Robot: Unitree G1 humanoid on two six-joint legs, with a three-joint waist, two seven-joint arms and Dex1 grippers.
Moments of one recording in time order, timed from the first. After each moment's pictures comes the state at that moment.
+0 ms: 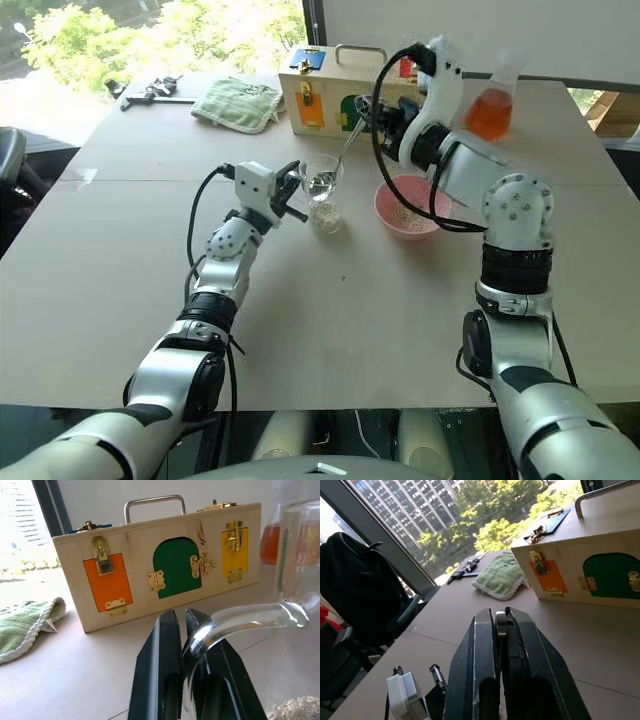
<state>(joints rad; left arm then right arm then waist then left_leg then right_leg) -0.71 0.24 0.05 0.74 -0.08 -0.43 -0.42 -0.95 -0.26 -0.12 -0.06 0.95 0.97 0.00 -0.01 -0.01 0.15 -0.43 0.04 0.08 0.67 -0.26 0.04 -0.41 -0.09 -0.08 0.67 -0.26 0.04</state>
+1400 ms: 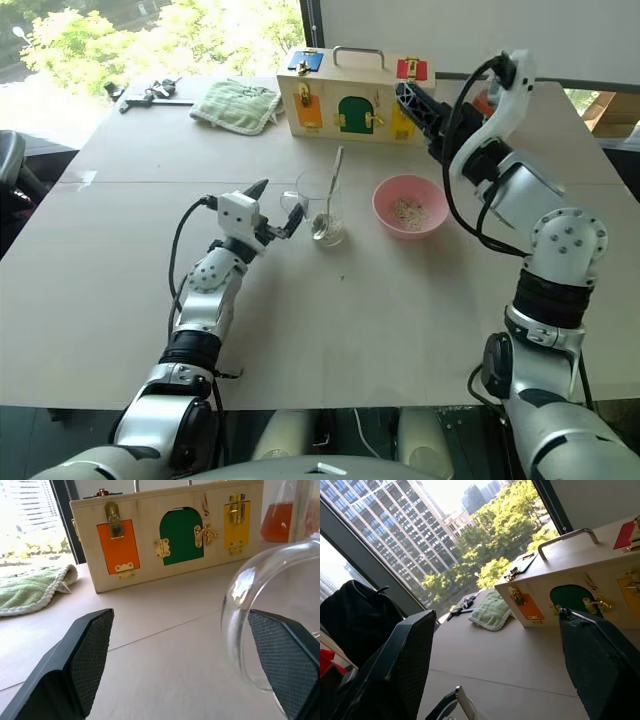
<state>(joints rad) -0.45 0.26 0.06 0.45 -0.10 -0.33 -0.43 -0.78 -0.30 -0.35 -0.19 1.15 0.96 -0.03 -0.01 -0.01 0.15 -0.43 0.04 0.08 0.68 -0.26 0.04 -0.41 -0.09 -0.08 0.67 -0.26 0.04</state>
